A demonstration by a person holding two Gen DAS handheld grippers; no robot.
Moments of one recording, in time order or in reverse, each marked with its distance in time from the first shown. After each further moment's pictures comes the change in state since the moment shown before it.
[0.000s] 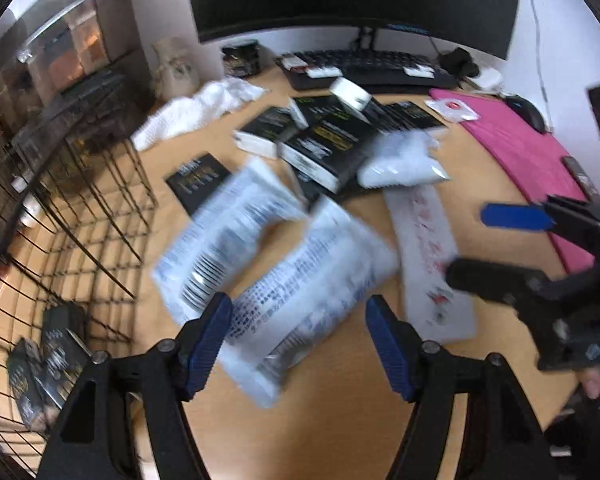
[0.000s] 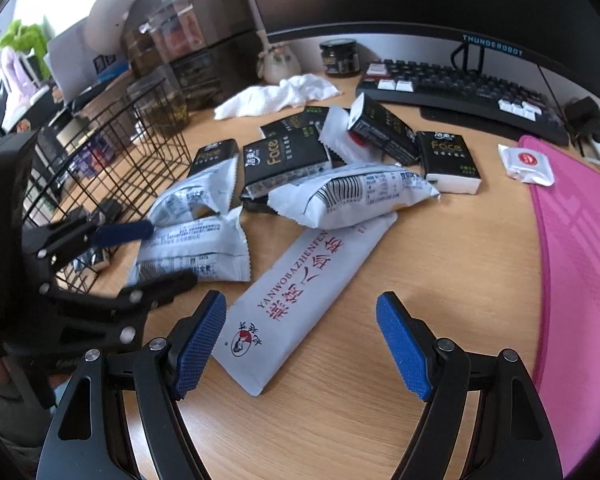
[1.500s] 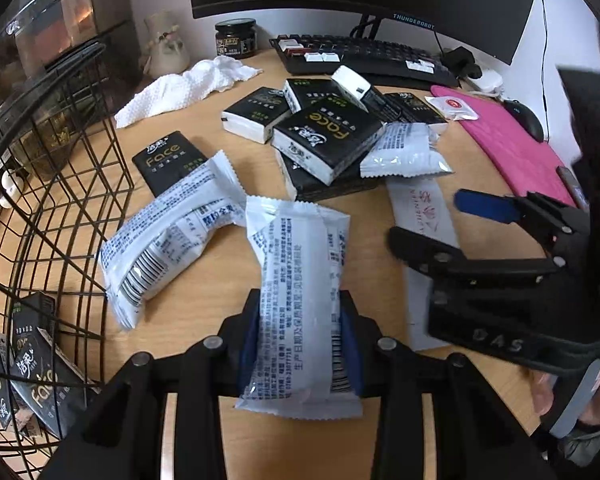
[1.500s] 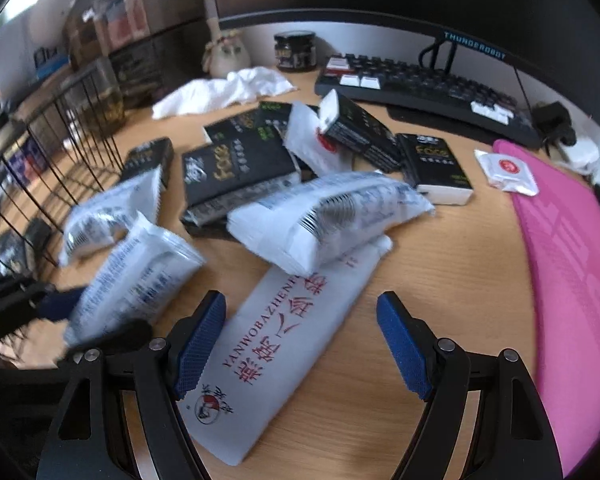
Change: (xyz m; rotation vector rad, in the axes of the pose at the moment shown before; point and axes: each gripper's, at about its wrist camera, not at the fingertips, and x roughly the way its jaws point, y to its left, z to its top) left arm 0.015 0.007 0.007 -0.040 0.033 -0.047; right arm 0.041 0.003 0.016 0.024 0.022 -0.262
